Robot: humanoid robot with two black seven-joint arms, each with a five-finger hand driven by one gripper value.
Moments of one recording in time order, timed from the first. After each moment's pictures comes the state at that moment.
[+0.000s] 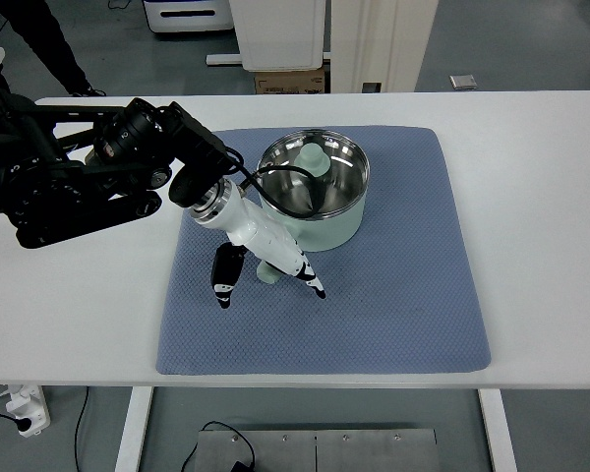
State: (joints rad) left arm -1.49 0.39 0.14 -1.27 1.61 -0.61 -0.45; right arm -0.03 0.00 0.39 0.16 -0.46 -0.10 -0.09
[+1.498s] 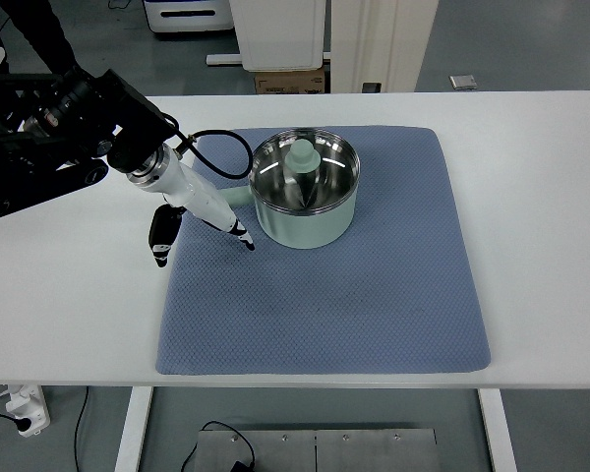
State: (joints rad) left arm -1.56 0.45 0.26 -1.14 1.63 -0.61 -0.42; right arm -0.03 0.00 0.39 0.16 -0.46 -0.10 -0.09
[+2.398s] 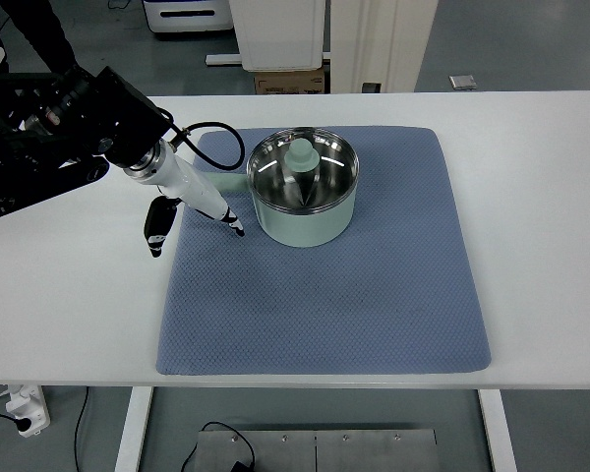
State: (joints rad) left arm -1.55 0.44 0.26 -1.11 1.63 -0.61 -0.38; right arm -0.03 0.00 0.39 0.16 -0.46 -0.10 -0.09
